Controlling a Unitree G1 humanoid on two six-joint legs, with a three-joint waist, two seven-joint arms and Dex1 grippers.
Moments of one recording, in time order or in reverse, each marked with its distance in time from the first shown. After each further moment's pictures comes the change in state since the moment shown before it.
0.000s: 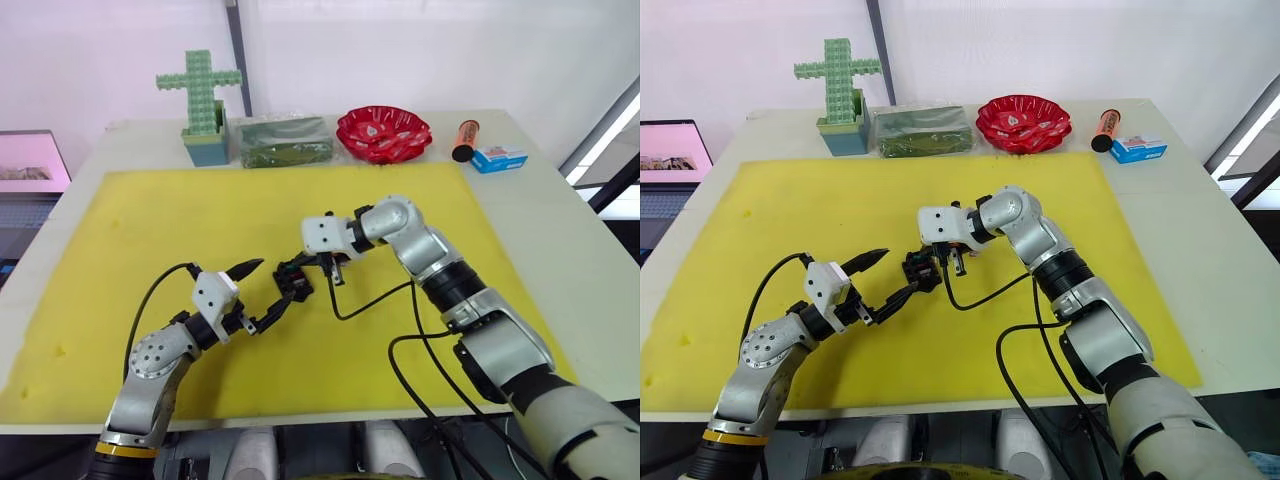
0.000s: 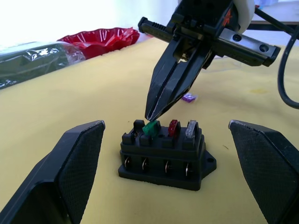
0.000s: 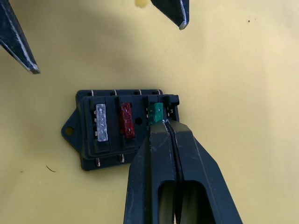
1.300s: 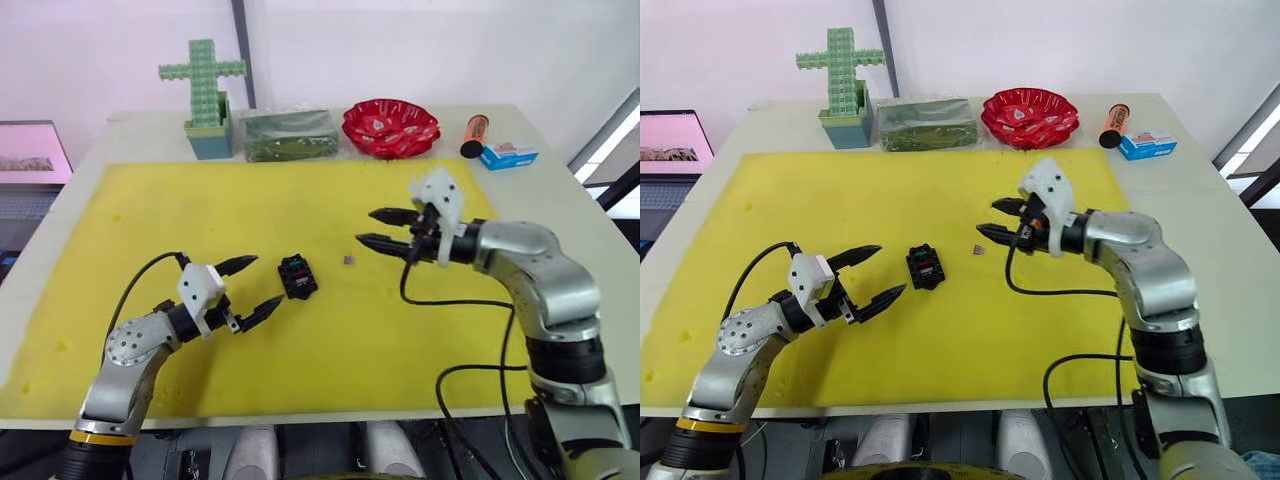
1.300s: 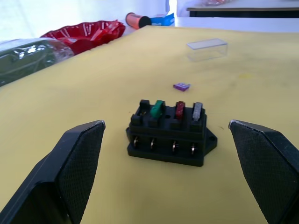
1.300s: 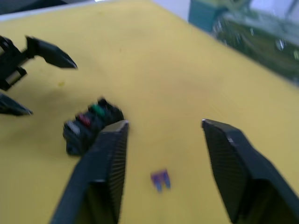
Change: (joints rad) left arm -0.041 0.126 0.041 0.001 -0.079 0.027 -0.145; right arm 0.452 -0.295 -0.492 -0.845 0.500 0.832 -0.354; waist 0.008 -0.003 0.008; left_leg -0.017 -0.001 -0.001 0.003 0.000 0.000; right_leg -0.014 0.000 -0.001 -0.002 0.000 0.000
